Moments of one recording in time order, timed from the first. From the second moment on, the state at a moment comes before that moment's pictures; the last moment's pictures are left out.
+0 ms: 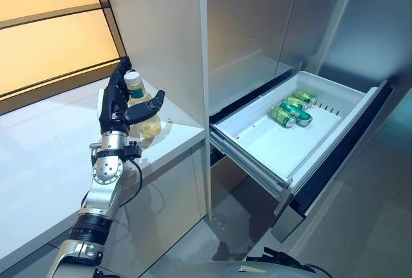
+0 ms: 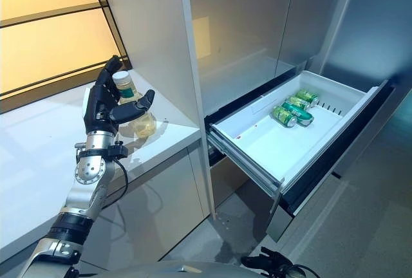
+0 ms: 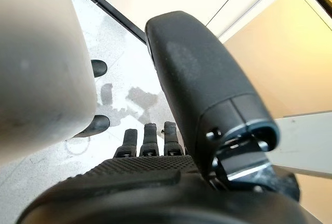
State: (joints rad) left arm -0.18 0.43 -0.05 0.21 -0.32 -0.39 0.21; right arm 0.00 -0.20 0.17 1.25 0.42 0.03 0.12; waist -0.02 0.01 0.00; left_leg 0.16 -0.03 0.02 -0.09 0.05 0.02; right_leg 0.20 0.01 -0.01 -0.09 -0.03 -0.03
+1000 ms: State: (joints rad) left arm -0.17 0.41 -0.07 0.30 -0.42 -0.39 0.22; right arm 0.00 -0.20 0.17 1.25 0.41 0.03 0.12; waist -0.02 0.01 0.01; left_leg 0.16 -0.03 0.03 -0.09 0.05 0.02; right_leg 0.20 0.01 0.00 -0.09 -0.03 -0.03
